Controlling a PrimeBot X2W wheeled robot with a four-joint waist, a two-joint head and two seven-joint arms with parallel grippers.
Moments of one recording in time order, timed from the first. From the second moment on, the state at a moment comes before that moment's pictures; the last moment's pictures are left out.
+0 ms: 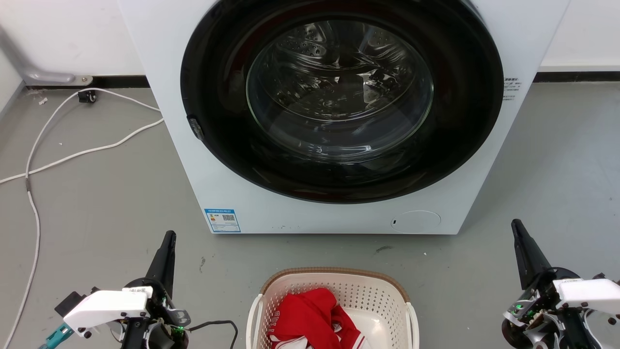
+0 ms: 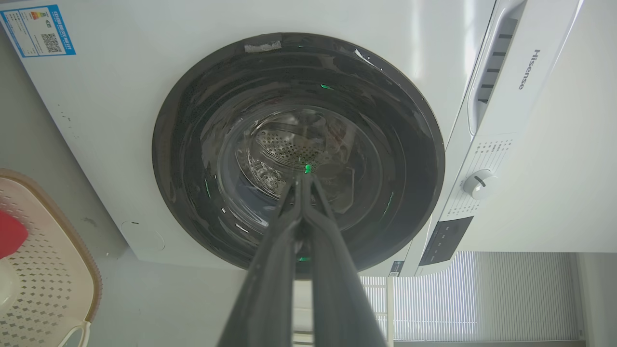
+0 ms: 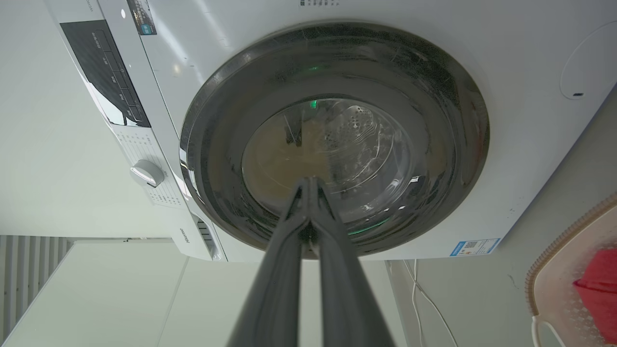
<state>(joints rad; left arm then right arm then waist) -0.10 0.06 0.10 0.25 -1.62 -0.13 0.10 -0.10 -0.06 -0.10 0.25 1.63 0.13 0.10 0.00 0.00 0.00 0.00</state>
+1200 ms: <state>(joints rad) -0.10 0.06 0.11 0.25 -1.62 -0.13 0.11 -0.10 -0.06 -0.11 0.25 1.62 0.13 0.11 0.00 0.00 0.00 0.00</state>
